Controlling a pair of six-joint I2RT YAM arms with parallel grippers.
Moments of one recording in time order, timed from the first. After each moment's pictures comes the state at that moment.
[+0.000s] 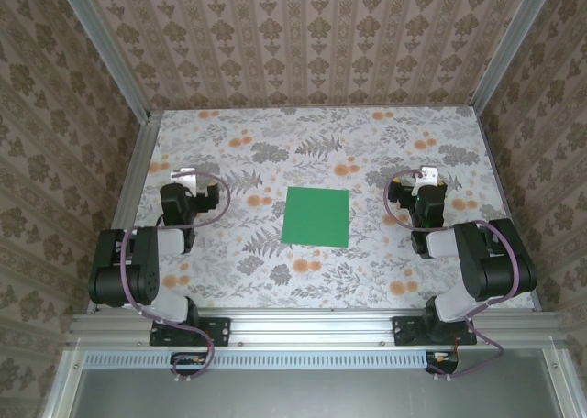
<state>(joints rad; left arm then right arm) -0.01 1.51 0.41 0.70 0.00 0.07 0.03 1.55 0.36 0.88 0.21 0.06</state>
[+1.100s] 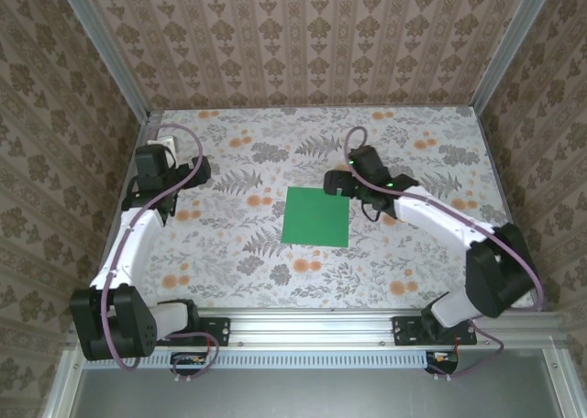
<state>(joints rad) 0.00 1.19 0.89 -0.31 0.08 -0.18 0.53 1.53 1.06 -0.40 0.13 0.56</state>
